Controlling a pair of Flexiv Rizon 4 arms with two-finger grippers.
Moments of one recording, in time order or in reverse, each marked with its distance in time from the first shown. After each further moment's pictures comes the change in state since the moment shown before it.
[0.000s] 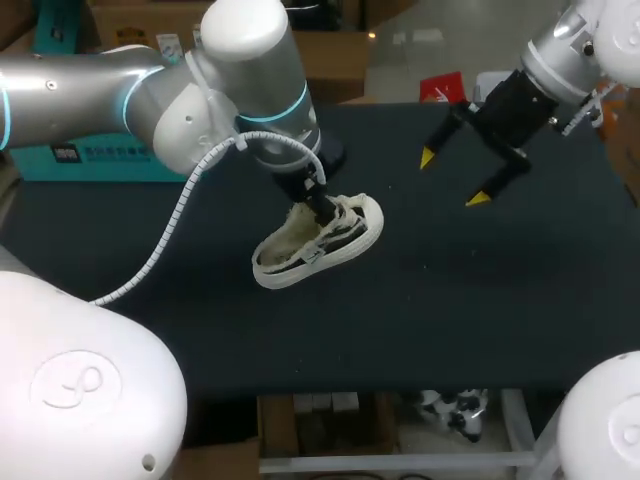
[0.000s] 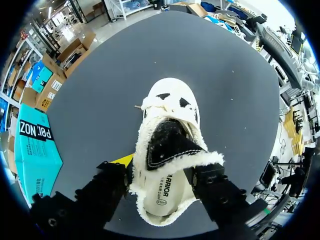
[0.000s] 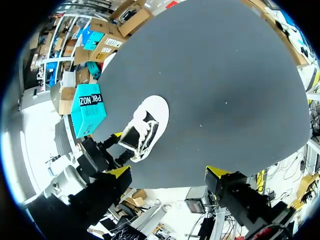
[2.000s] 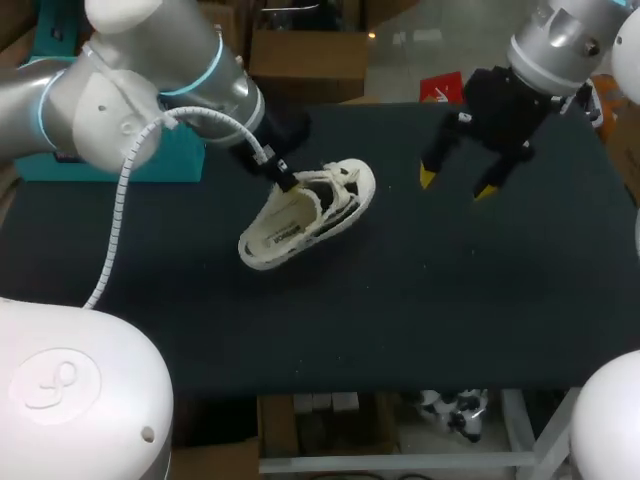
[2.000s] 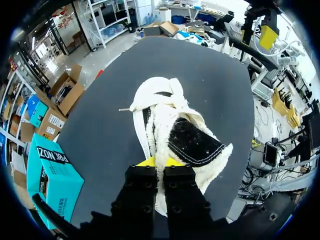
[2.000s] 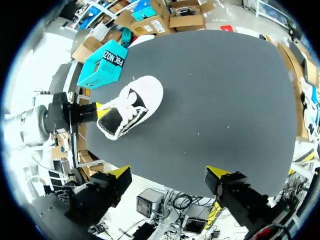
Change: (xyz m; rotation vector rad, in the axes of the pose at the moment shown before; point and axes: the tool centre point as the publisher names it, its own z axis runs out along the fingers) left arm -0.020 0.010 -0.088 0.195 0.070 0.242; right arm -0.008 -0.029 -0.015 -0.026 -0.150 -0.570
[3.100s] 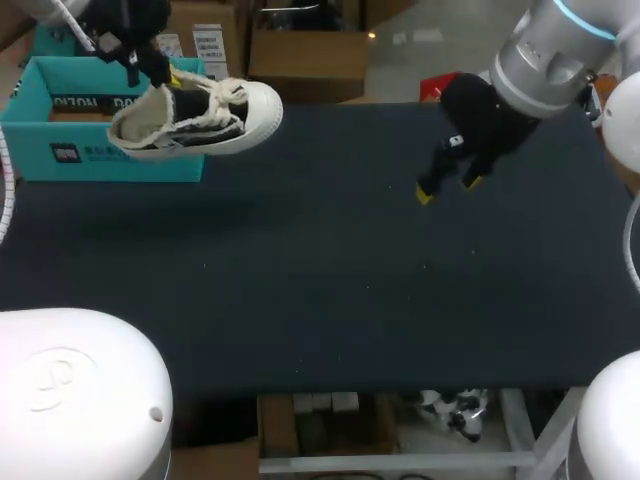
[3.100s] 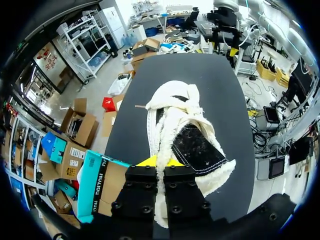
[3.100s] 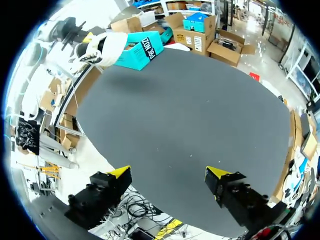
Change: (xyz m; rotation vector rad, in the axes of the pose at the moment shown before) left arm -0.164 0.048 -0.164 0.099 0.000 0.307; right arm -0.001 0.006 0.009 -0.115 -0.136 -0.482
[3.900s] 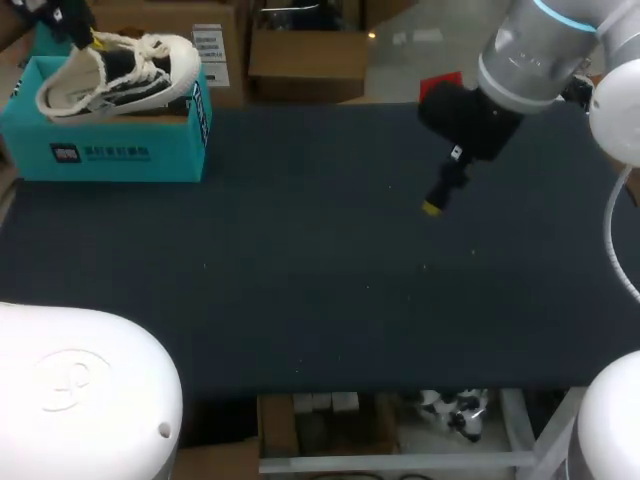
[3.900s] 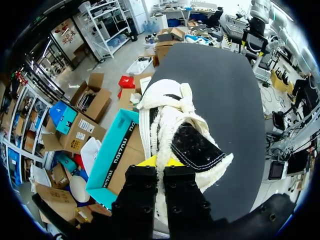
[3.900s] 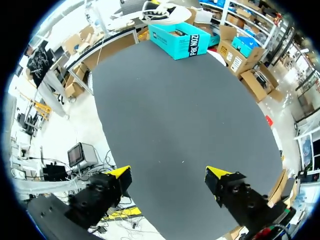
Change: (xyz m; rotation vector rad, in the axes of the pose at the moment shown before) left arm -0.115 0.111 -0.034 -0.089 -0.051 -0.168; right arm -0.001 0.006 0.000 0.055 -0.030 -0.495
